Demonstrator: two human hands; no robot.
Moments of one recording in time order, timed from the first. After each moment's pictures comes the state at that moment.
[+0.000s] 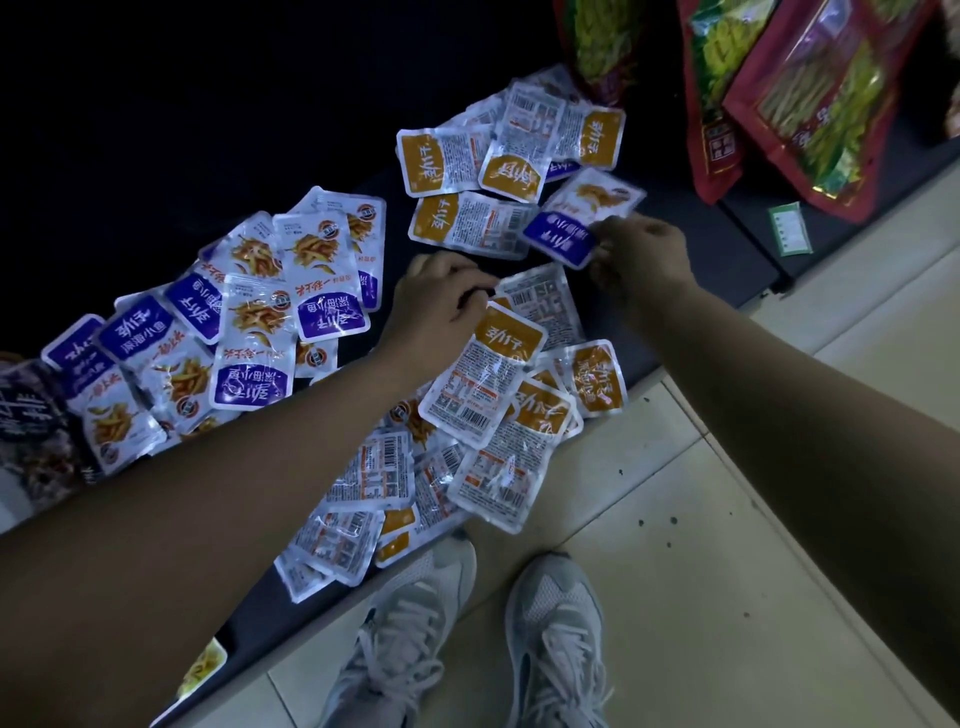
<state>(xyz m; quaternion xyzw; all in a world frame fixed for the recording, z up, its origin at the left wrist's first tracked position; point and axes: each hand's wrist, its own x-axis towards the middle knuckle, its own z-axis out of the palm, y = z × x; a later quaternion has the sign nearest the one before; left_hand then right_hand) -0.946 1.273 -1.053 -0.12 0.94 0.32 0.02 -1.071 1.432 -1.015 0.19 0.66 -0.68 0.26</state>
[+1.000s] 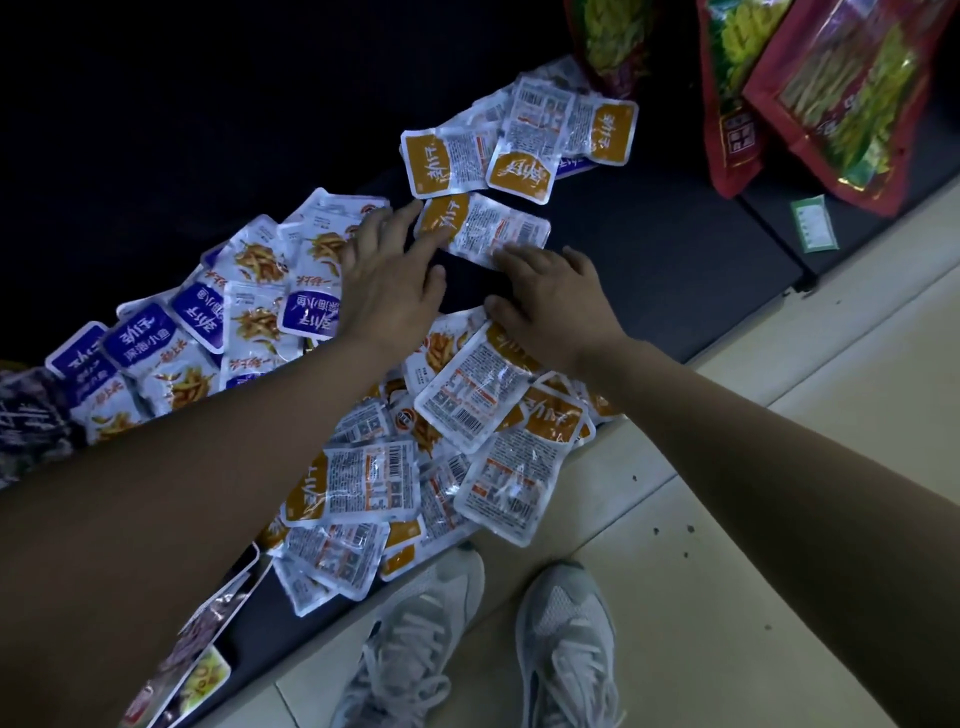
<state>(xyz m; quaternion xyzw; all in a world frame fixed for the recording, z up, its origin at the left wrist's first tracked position) -0.953 1.235 -1.056 -0.16 0.98 0.12 0.01 -1.035 1.406 -1.061 -0.40 0.89 -0.12 0.16</state>
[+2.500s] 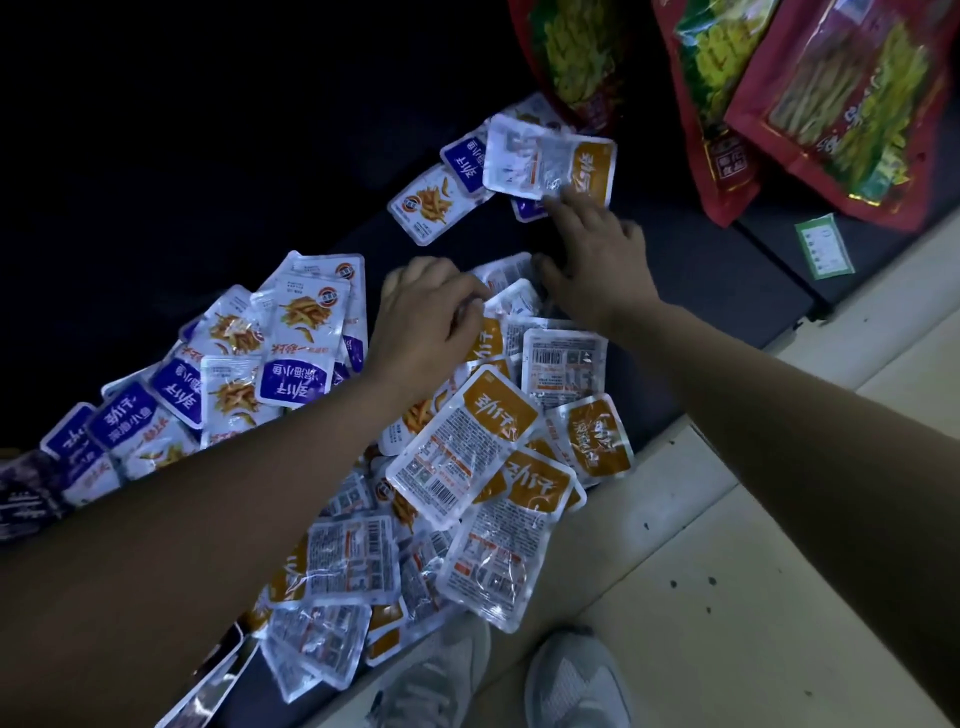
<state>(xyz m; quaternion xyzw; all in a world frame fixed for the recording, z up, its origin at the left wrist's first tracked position) -0.998 1.258 -1.063 -0.06 0.98 0.20 -0.04 -1.125 1.417 -1.074 -0.32 0.93 -0.17 0.10</state>
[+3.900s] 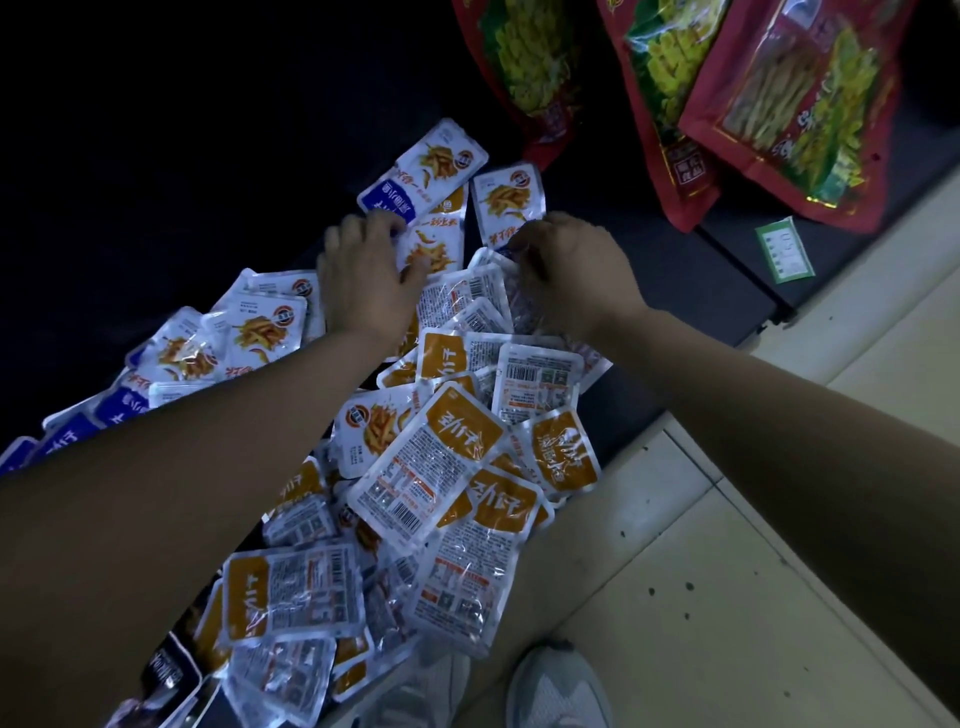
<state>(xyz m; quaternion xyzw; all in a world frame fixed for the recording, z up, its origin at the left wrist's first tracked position) -1.048 1.244 -1.067 -0.25 0.96 0.12 -0.05 -1.134 1.425 -1.066 -0.34 0.92 -0.21 0.06</state>
